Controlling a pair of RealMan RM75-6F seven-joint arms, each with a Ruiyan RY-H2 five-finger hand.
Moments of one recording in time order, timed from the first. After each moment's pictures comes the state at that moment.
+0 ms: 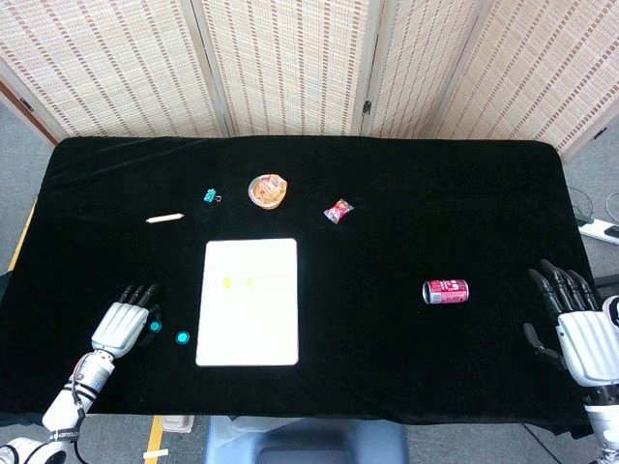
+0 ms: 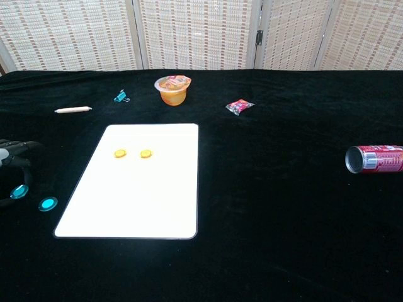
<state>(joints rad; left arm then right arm) -0.42 -1.44 0.03 -1.23 1.43 1.07 0.11 0.07 -1.04 0.05 -1.66 -1.57 1.51 0.08</state>
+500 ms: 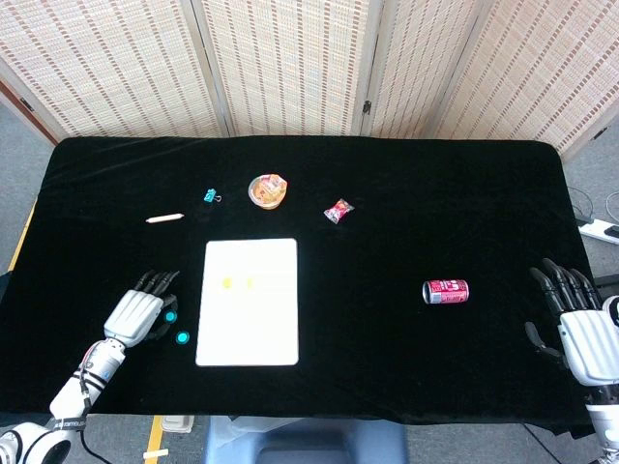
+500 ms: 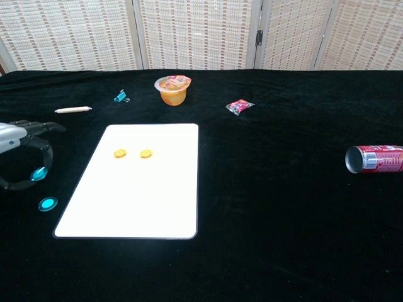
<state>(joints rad) -0.50 -1.37 -0.02 -1.37 1.46 1.04 0.11 0.08 -1.04 0.05 -1.66 -1.57 1.52 0.09</state>
